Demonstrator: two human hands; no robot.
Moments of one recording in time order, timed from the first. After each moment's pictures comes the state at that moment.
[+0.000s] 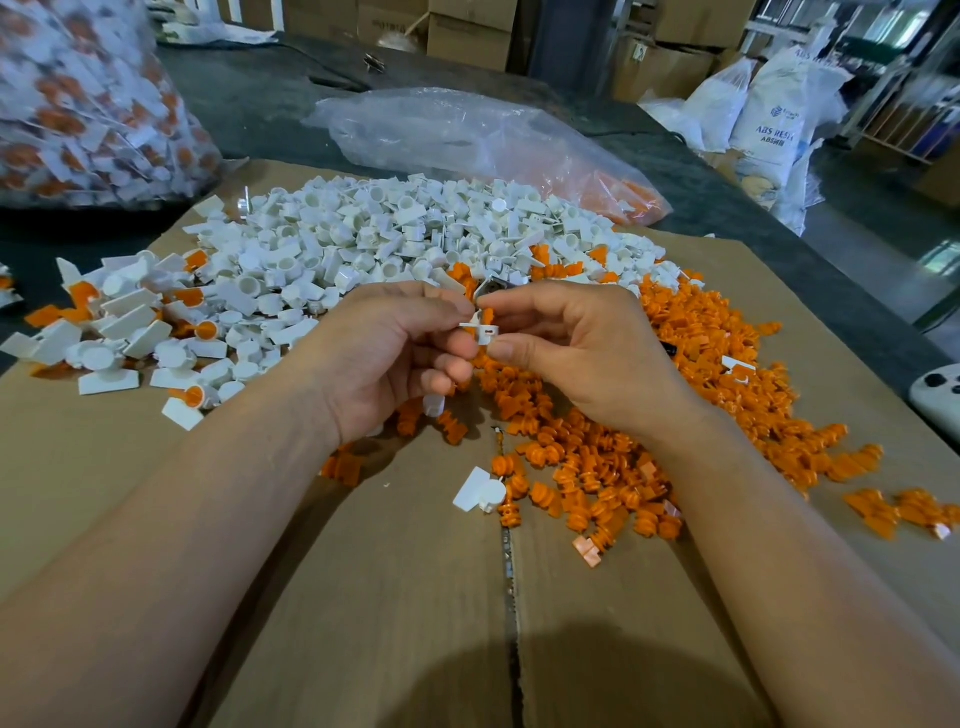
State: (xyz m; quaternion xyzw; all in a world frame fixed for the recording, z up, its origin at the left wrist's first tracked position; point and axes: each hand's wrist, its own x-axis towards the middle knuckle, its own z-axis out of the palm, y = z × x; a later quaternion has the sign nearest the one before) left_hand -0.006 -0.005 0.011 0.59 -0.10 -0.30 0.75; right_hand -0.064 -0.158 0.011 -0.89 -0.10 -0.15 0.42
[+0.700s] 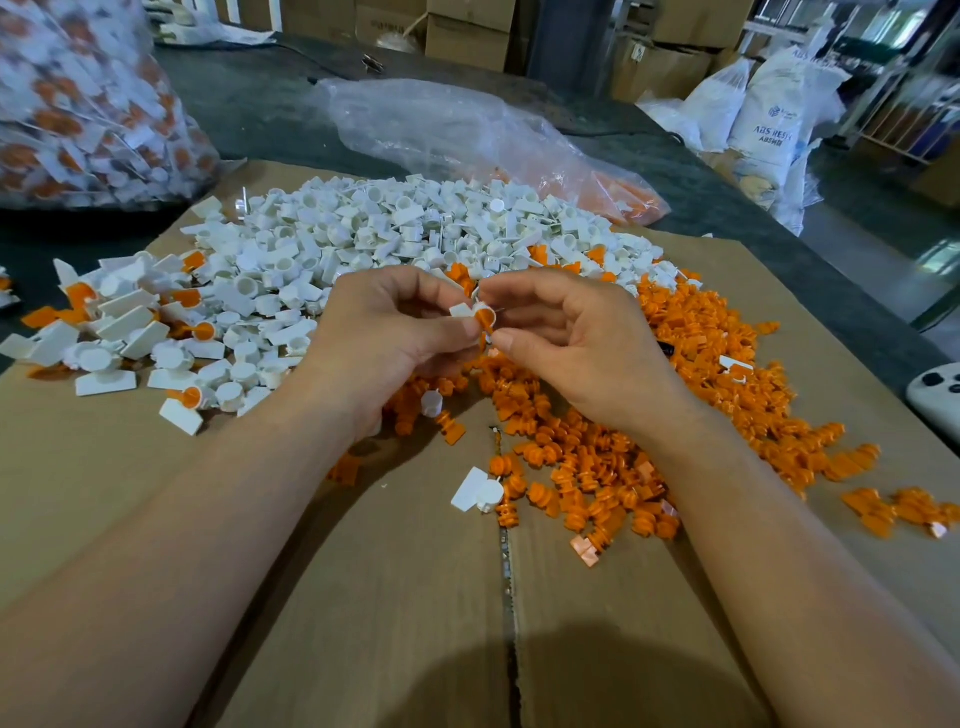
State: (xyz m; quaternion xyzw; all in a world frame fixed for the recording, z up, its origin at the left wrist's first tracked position) left_hand -0.009 -0.008 0.005 0.67 -0.15 -0.14 0.71; right_hand -0.064 -0.157 0.011 -0.87 -0.09 -0.15 0.45
